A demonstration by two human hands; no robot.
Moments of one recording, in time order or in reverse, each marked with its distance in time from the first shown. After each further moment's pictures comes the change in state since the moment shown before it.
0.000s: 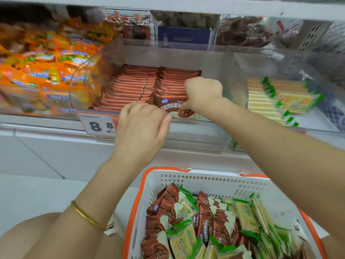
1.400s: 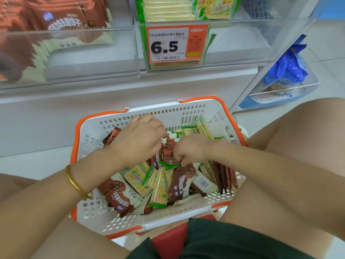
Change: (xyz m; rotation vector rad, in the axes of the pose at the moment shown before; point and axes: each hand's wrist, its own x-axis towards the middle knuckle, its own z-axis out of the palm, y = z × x) left_hand -0.099 0.110 0.108 -0.129 -0.599 0.607; right_hand -0.260 0.091 0.166 0.244 -0.778 -0.477
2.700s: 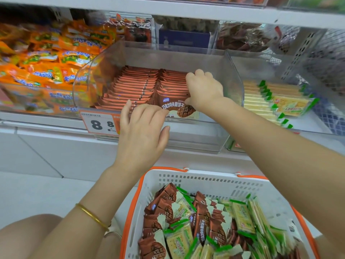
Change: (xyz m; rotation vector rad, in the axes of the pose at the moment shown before) left_hand -0.056 -0.101 -0.120 0.267 0.660 -0.552; right_hand 0.093 -0.058 -0.298 -0.207 0.897 0.455
